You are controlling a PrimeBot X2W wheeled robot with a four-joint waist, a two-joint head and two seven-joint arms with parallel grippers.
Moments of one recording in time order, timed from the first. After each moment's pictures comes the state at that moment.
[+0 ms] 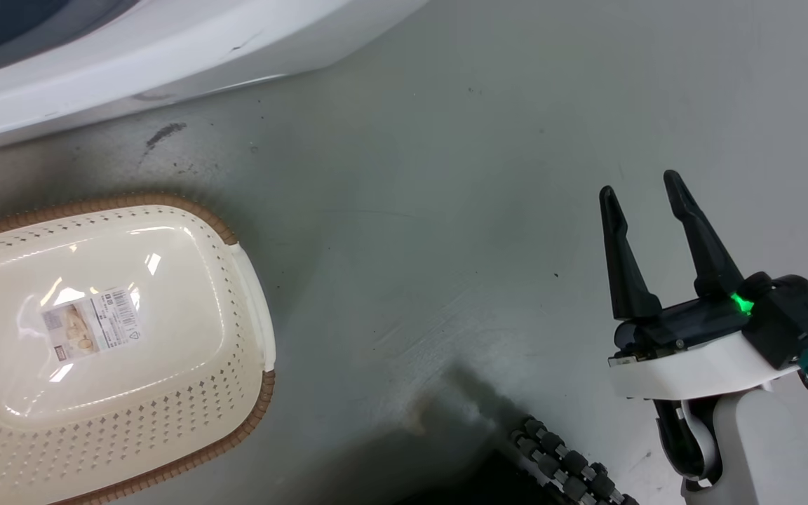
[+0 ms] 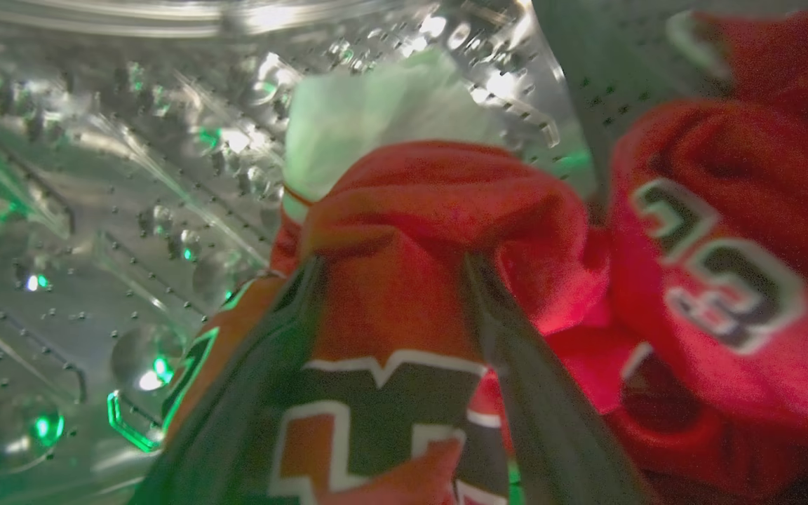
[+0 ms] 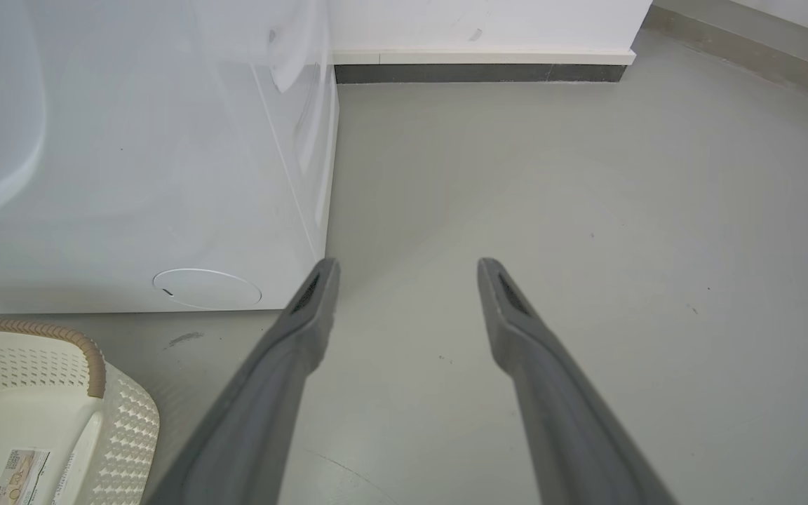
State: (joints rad) left arm -1.66 0.61 -0.20 1.04 0.15 -0.13 0.54; right arm -0.24 -0.05 0.14 -0.01 0.18 0.13 -0.26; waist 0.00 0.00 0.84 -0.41
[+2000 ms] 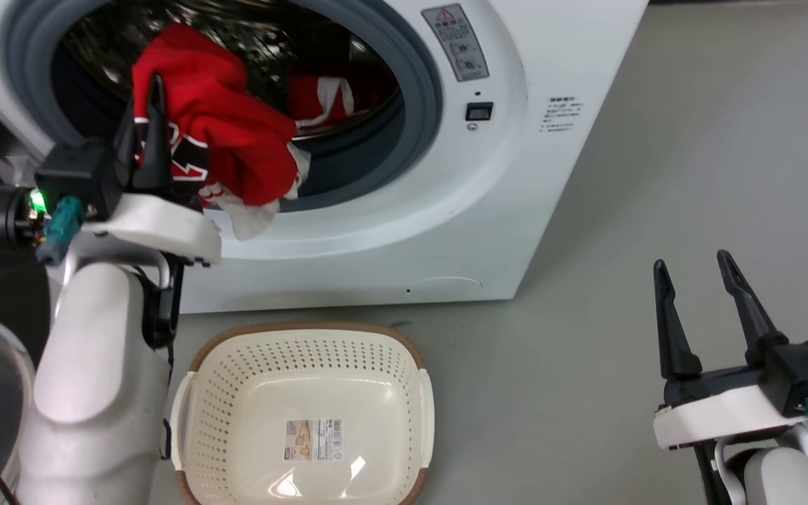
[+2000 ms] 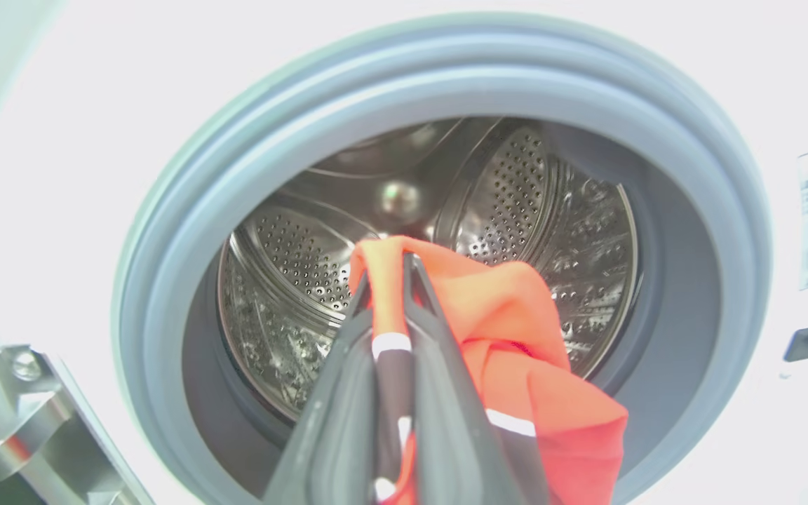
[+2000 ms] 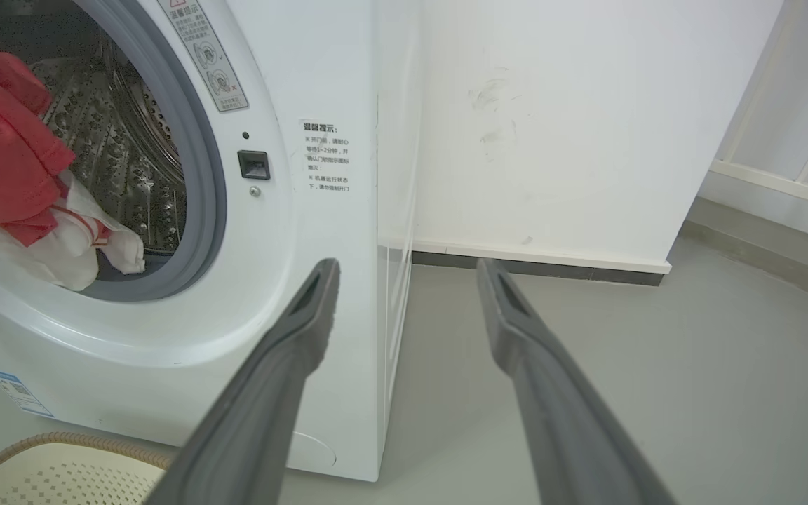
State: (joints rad) left arm -0.67 0.23 -0.06 0.47 -0.15 -0.04 -0.26; right arm -0.12 -0.05 -0.02 0.06 0.00 0.13 -0.26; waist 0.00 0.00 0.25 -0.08
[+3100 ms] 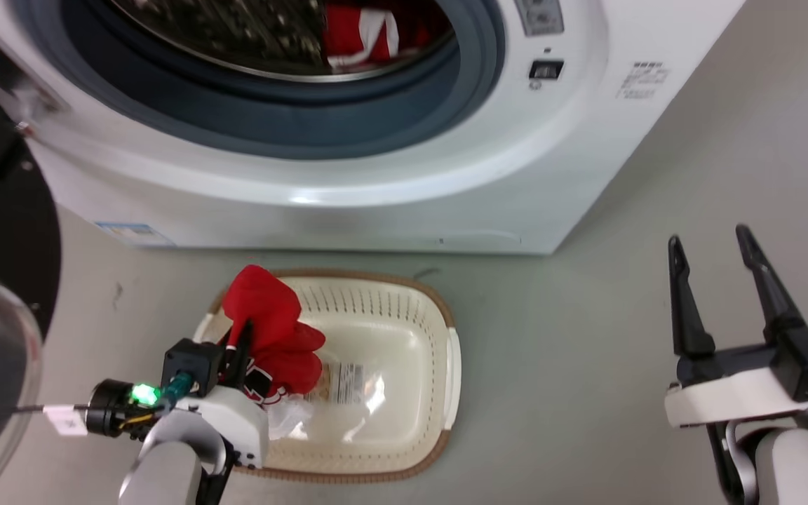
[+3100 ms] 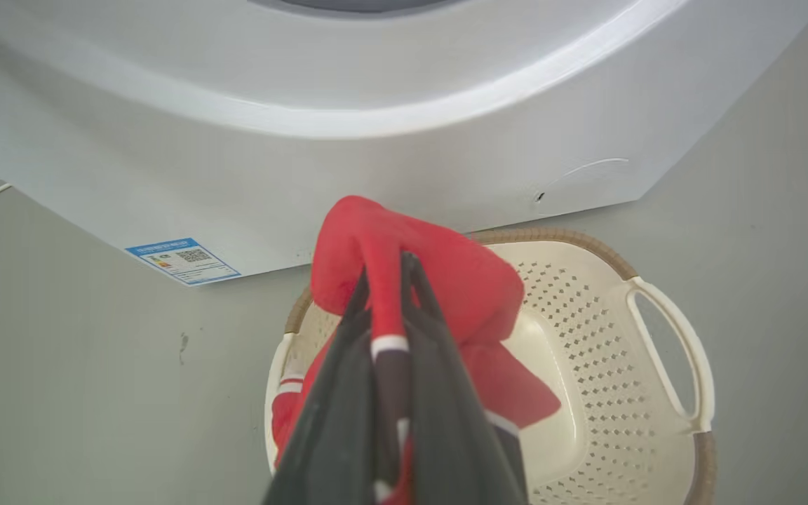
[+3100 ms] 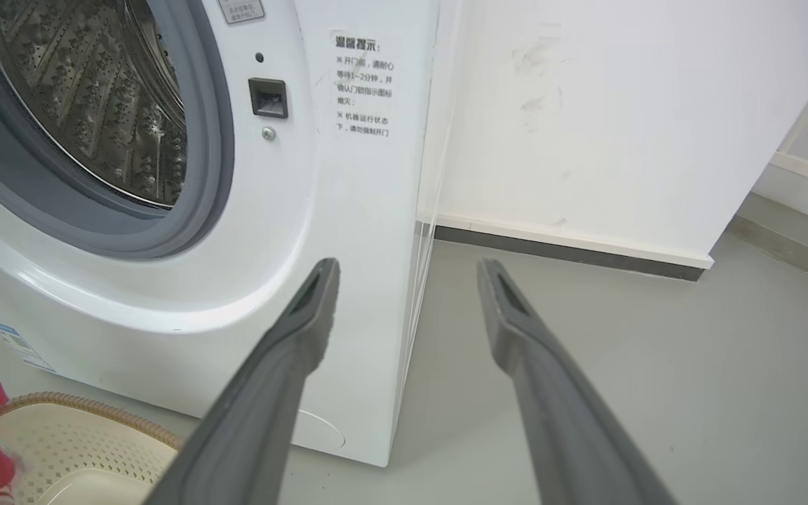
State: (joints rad) left arm -0.28 0.22 -0.19 0.52 -0.13 -0.08 -0.22; right arm -0.13 -0.05 -0.05 0.03 -0.06 0.13 -0.26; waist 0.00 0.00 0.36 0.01
